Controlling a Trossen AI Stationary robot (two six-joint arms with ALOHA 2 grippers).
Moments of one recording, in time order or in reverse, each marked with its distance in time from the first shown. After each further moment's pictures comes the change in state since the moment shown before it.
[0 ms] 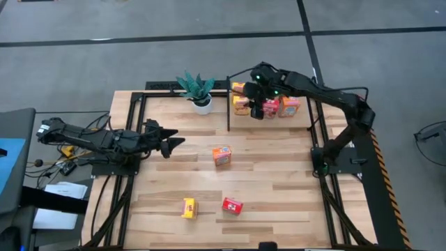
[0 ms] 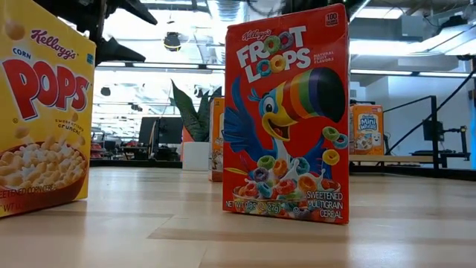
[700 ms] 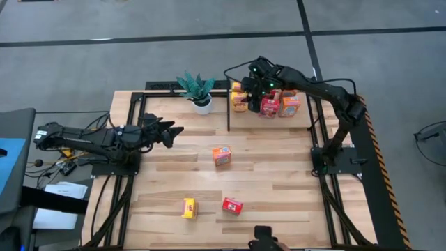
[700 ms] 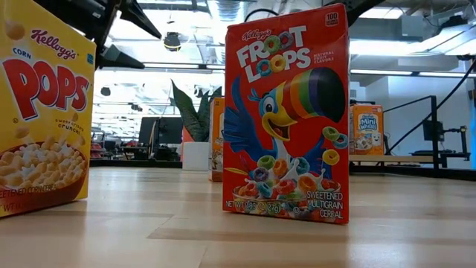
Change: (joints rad) left arm 0.120 0.000 0.000 -0.006 -0.053 -0.009; right arm -0.120 0.126 0.000 0.097 -0.128 -0.065
